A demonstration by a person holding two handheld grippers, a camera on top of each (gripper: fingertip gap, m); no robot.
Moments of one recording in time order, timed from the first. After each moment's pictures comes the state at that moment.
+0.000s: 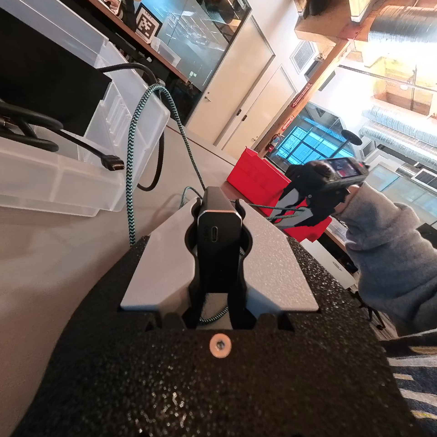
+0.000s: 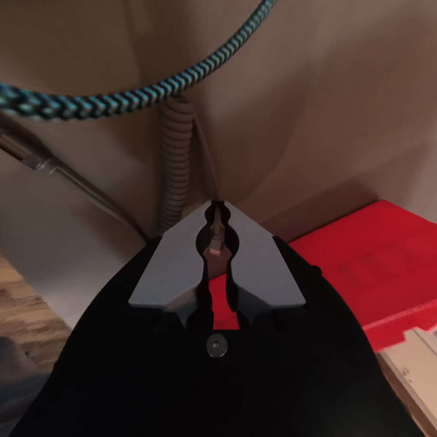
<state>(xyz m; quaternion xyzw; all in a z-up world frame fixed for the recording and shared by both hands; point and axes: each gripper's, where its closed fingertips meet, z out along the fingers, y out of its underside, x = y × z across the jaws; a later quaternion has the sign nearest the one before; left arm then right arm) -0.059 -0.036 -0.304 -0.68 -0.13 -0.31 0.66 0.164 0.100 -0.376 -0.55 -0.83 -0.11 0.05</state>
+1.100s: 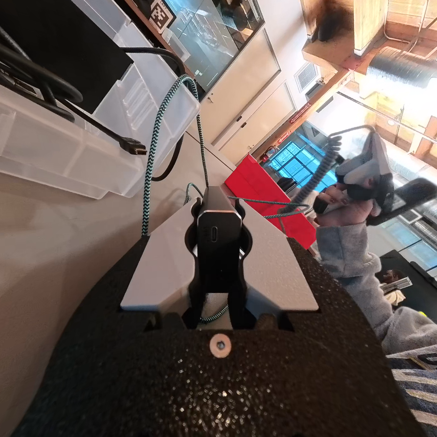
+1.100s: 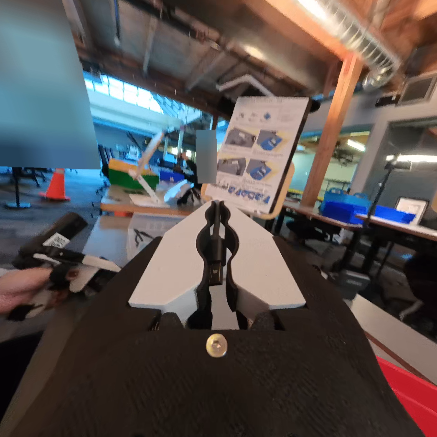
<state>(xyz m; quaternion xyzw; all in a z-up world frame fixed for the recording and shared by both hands) -0.066 -0.034 -0.311 -0.66 -0.19 -0.36 0.63 0.101 0.073 -0.119 -0.38 -0.44 0.48 0.65</state>
